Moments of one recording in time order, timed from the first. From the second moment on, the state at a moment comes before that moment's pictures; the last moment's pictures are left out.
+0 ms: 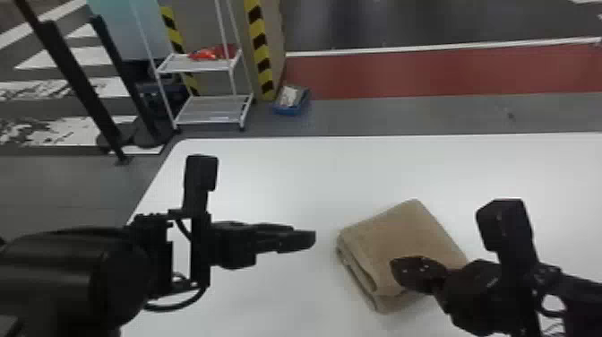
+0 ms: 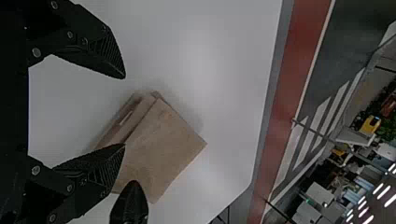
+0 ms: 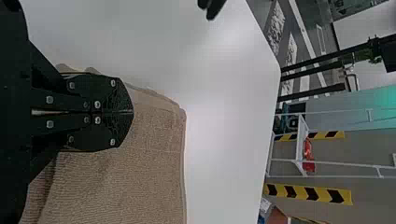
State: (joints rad) left arm 0.05 0.14 0.12 -2.25 0.24 1.42 -0.63; right arm 0.26 0.00 0.16 -2.28 0.41 1.01 0.89
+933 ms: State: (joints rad) left arm -0.22 0.10 -0.21 -1.55 -0.09 0.56 -0.76; right arm 0.27 0.00 -0.08 -2.28 0.49 1.11 1.04
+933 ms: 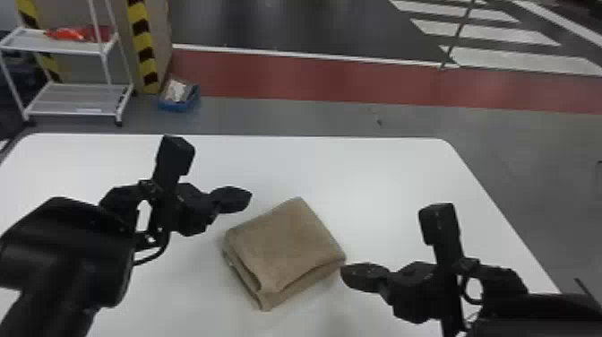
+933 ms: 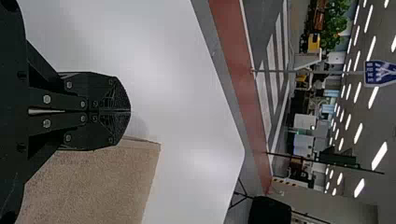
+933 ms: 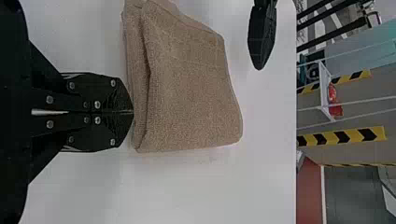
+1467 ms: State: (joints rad) left arm -0.24 0.13 -0.25 -1.49 -0.20 0.57 -0.85; right arm 0.13 0.00 0.02 -2.14 0.61 1.22 1.06
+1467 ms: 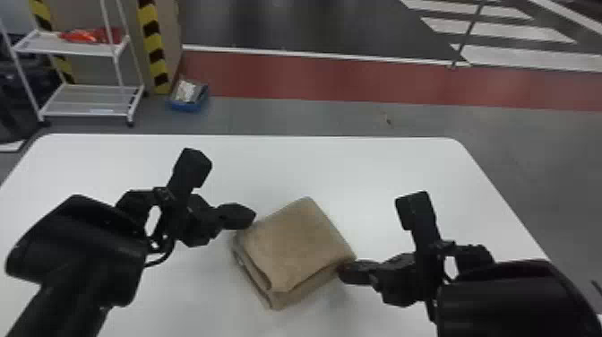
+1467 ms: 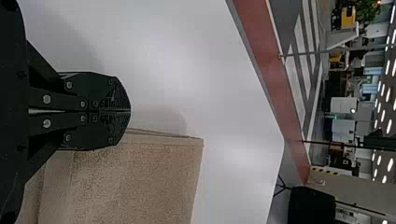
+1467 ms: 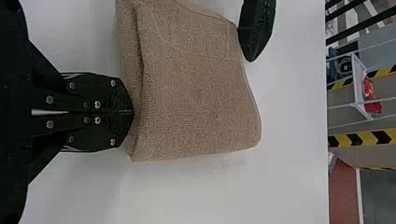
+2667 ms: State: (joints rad) left arm -0.11 0.24 -0.23 -1.71 -0.20 0.72 -1.01; right arm -0.13 0.00 0.11 -1.82 0.64 1.15 0.80
